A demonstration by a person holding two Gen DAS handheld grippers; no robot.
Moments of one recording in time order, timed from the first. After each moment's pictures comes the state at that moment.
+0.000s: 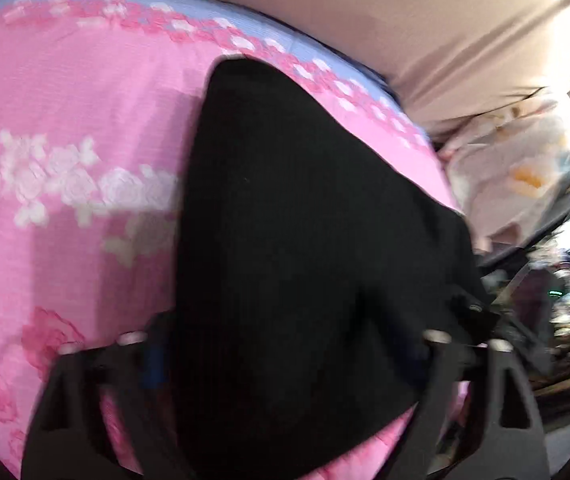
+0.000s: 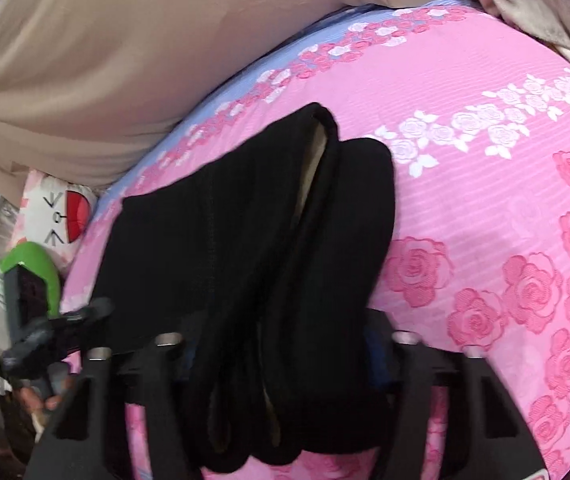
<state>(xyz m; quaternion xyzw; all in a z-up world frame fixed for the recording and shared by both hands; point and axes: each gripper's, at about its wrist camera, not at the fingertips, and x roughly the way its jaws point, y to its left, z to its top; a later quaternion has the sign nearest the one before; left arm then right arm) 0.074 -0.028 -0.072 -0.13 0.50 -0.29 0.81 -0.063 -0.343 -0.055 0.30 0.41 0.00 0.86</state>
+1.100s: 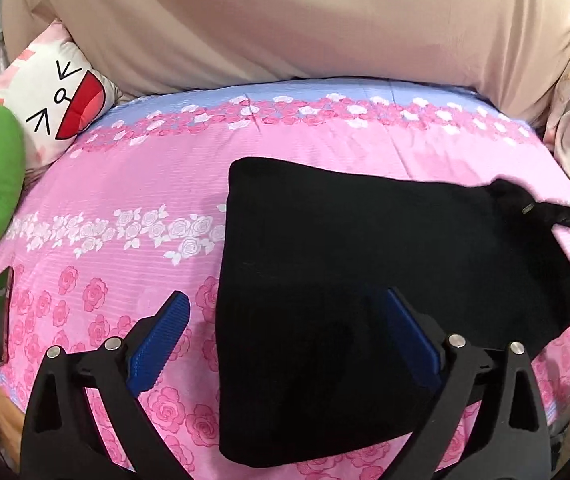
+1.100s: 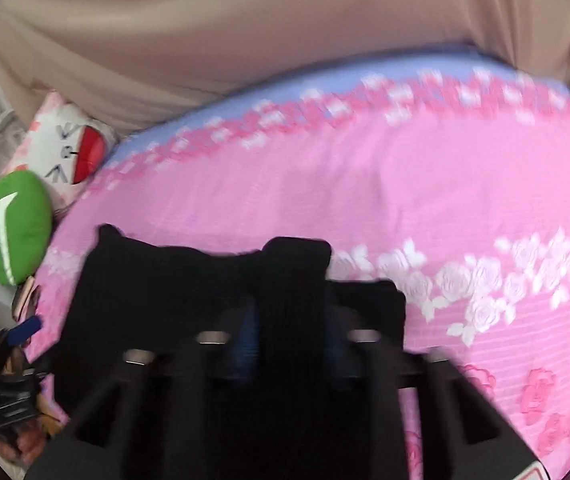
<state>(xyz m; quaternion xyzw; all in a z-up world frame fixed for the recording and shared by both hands) 0.015 0.011 -0.017 0.07 0.41 -0.07 0.91 0.032 -0.251 -0.007 0.15 0.41 0.06 0.90</state>
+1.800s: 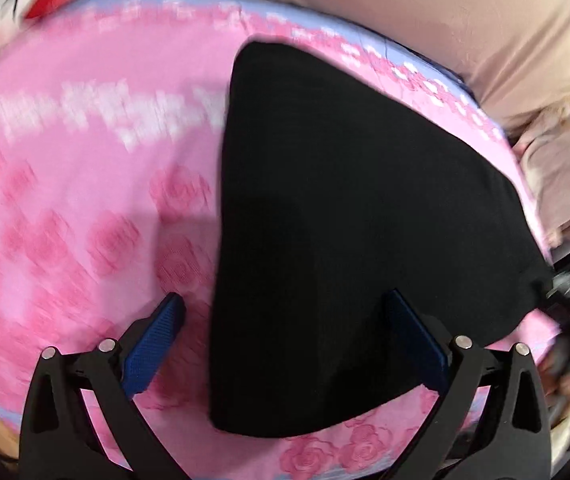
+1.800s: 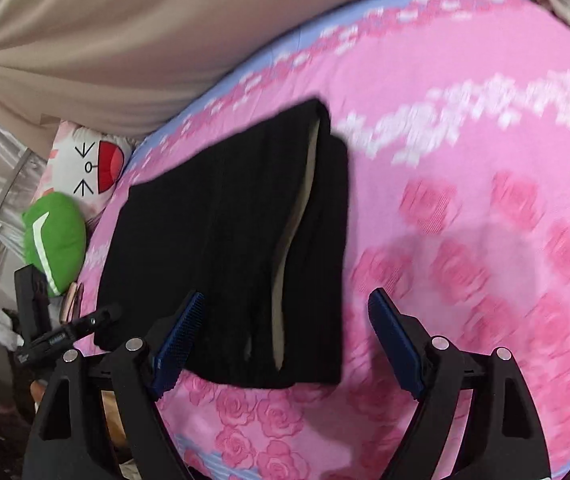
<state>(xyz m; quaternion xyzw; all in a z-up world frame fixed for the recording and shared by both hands) 0.017 0.059 -0.068 -0.08 0.51 -0.16 0.84 -0.054 -0.287 -0.066 0.28 0.45 0.08 0.84</state>
